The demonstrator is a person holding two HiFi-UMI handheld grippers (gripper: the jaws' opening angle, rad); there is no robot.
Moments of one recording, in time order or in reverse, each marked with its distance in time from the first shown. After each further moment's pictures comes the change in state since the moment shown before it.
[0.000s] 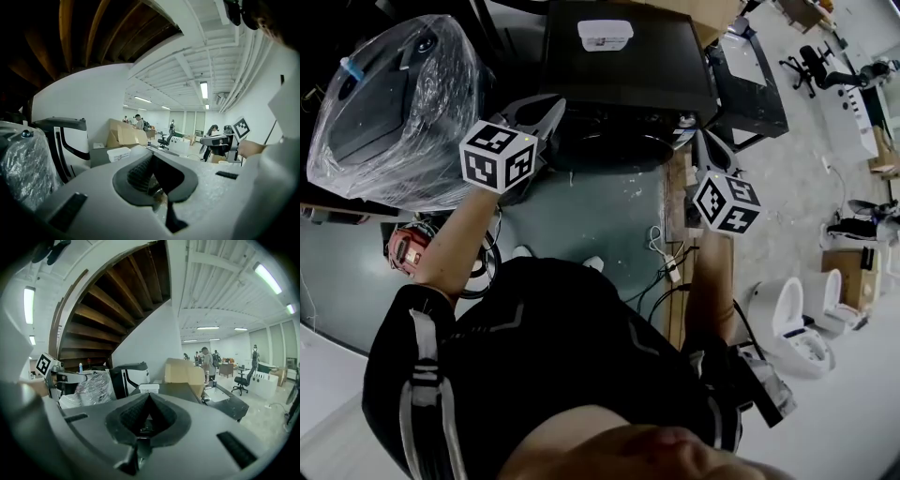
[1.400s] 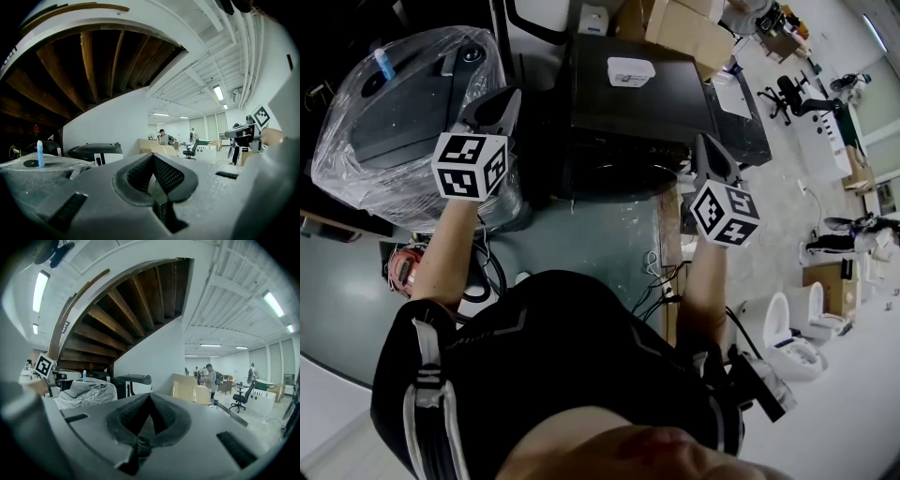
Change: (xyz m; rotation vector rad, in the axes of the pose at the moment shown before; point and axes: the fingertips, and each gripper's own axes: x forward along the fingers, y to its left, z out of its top) left arm -0.164 0.148 0.067 0.104 -0.188 0.286; right arm -0.003 0.147 0.092 -0.113 -0.140 -0.055
